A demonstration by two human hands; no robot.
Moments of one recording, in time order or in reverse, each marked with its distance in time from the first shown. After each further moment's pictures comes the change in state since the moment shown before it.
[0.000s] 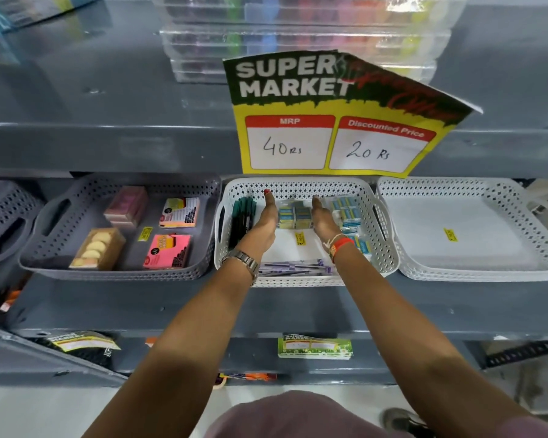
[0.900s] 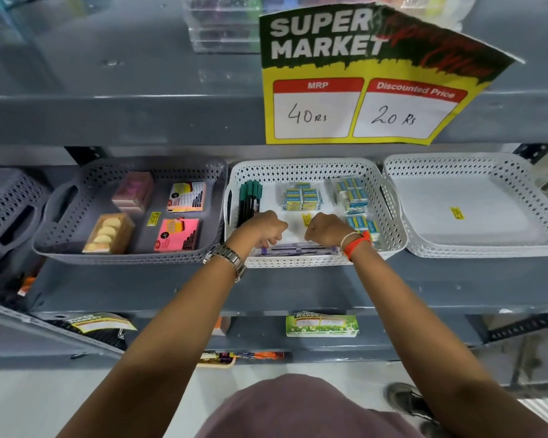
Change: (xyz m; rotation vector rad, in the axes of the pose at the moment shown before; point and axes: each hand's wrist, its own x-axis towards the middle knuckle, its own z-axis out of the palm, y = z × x) left_hand -0.035 -0.019 -0.045 1.039 -0.184 0.025; right_hand -0.058 0.014 -0.009 -0.985 -0.226 -0.125
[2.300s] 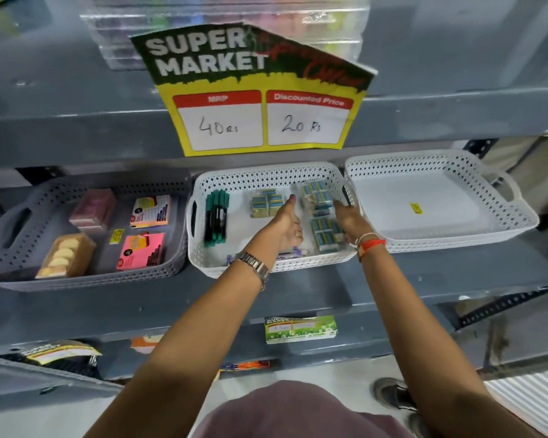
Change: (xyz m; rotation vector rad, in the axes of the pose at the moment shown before) left_hand -0.005 0.094 0.051 -1.061 -0.184 -0.087; right_hand -0.032 0.063 -0.048 0.768 0.281 0.265
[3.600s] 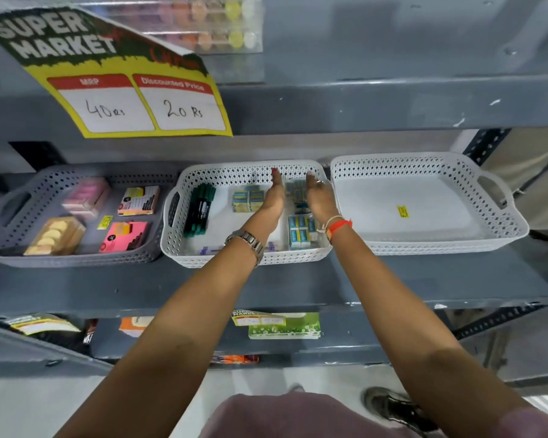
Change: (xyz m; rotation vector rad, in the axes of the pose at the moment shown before) left_hand -0.001 0.017 0.059 0.108 0.293 0.308; right_hand 0.029 -0.009 -0.008 0.071 -0.003 -0.301
